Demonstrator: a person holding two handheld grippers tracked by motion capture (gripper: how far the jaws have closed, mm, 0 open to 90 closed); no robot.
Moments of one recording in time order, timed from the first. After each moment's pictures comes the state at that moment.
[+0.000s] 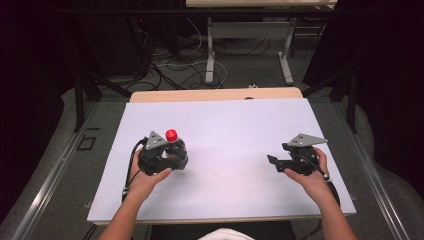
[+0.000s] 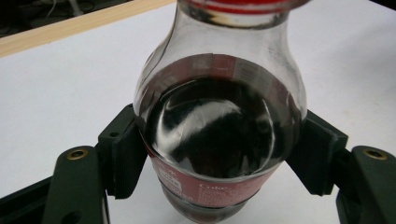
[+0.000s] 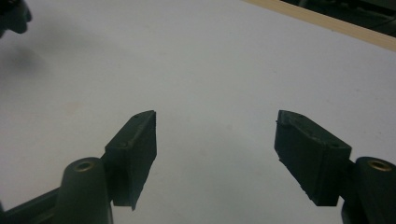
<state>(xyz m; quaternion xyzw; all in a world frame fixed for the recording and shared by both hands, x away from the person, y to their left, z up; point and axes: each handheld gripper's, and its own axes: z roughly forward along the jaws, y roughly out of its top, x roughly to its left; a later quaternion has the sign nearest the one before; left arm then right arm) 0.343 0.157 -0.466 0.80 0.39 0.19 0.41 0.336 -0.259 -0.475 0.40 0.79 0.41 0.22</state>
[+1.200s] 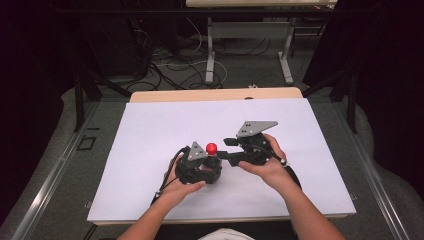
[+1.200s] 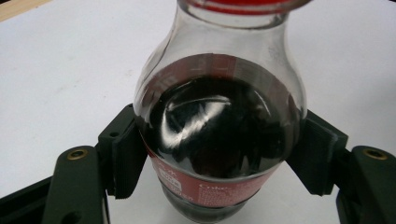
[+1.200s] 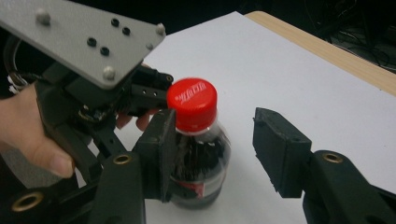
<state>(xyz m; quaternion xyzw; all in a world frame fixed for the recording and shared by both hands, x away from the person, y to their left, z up) 0.329 0.071 -0.491 0.85 0.31 0.13 0.41 0.339 -0.134 -0.419 0.26 0.82 0.49 0.12</state>
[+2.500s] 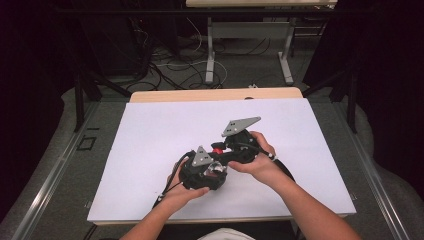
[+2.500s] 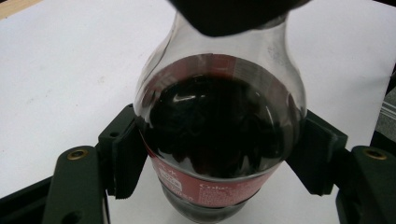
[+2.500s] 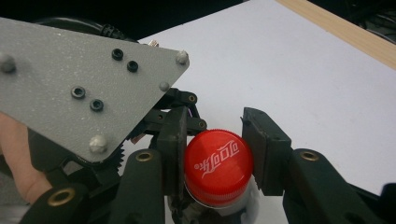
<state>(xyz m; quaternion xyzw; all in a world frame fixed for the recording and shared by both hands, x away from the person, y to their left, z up) 0.316 0.063 -0.487 0.86 0.28 0.13 0.41 0.346 -0.106 -0.413 0.23 0.86 0.46 0.08</state>
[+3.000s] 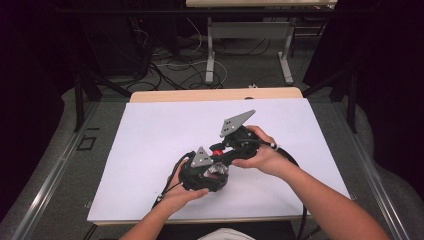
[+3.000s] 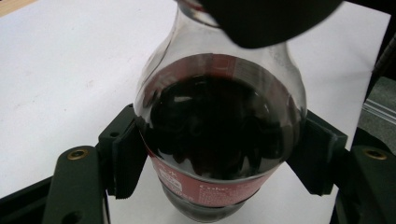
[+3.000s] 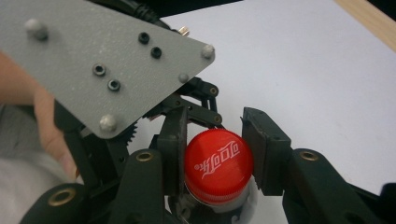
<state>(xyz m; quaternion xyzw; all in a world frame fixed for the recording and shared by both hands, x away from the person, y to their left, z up) 0.313 0.063 -0.484 0.86 0.27 0.12 0.43 0.357 -0.106 -0.401 0.13 0.90 0.42 0.03</state>
